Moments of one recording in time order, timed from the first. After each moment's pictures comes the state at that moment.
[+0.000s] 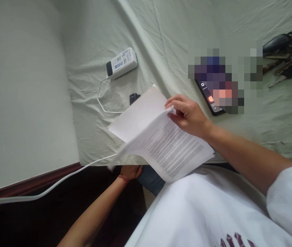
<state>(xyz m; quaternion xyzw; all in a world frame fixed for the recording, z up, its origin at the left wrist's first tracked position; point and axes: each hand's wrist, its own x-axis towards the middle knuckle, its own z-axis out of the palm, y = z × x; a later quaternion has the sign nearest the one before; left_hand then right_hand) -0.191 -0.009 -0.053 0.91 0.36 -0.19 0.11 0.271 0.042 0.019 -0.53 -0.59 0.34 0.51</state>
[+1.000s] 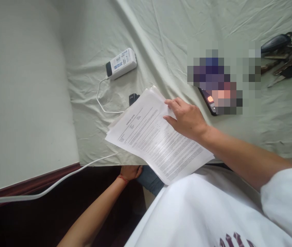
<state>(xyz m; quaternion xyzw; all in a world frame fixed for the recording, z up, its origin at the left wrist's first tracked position) -0.192 -0.010 -0.053 0.91 0.34 -0.21 0.08 0.255 0.040 0.007 -0.66 -0.65 0.18 0.34</state>
